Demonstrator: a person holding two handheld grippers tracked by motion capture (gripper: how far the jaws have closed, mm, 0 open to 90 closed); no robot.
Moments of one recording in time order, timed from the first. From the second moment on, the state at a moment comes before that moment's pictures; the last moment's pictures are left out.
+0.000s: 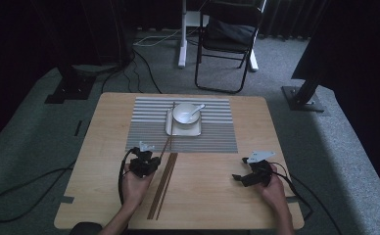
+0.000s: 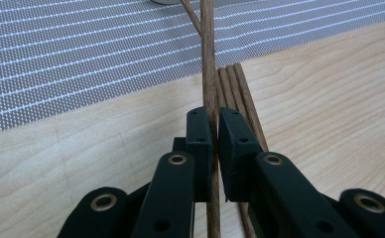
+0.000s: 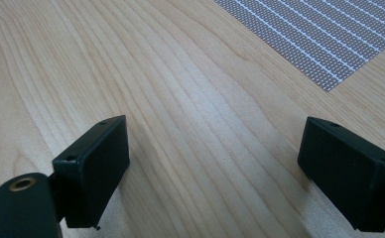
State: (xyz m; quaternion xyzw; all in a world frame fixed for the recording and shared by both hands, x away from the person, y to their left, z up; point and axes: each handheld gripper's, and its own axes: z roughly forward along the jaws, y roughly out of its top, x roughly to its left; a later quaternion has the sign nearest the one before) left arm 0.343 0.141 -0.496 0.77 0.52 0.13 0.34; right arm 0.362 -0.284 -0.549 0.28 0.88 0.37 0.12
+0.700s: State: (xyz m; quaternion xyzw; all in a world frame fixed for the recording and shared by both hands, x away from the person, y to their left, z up) left arm 0.362 0.140 -0.485 0.77 0.52 0.14 0.34; right arm 0.362 -0.284 -0.549 0.28 0.88 0.37 0.12
